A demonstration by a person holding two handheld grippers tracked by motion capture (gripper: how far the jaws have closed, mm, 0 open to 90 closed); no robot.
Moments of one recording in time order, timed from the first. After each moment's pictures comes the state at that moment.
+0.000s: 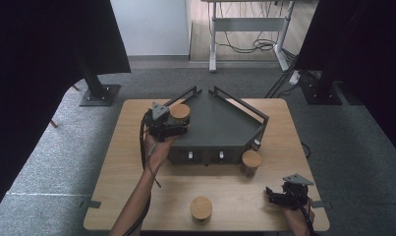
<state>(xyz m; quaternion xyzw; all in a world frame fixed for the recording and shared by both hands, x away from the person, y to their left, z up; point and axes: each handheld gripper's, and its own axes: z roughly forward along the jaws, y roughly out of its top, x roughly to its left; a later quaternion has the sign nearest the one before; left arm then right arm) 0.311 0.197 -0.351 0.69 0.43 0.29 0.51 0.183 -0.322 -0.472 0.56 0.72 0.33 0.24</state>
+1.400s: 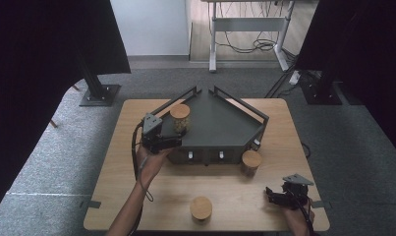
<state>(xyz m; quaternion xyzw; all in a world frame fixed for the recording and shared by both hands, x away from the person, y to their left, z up) 0.276 0.224 -0.360 0.69 0.41 0.27 0.53 0.183 -0.322 -0.472 0.56 0.72 0.33 0.24</state>
